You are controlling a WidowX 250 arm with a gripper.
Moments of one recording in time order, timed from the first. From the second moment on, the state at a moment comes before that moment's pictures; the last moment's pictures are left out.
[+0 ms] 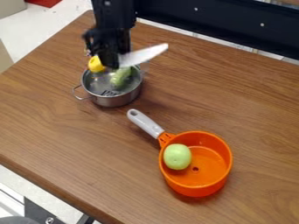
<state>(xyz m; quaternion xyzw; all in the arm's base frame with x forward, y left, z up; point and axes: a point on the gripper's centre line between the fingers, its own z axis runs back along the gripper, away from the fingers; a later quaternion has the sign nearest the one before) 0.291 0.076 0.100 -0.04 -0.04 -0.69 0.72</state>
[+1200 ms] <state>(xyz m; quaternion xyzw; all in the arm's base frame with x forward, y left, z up) 0.225 -0.069 0.094 -0.11 0.00 -0.68 0.73</state>
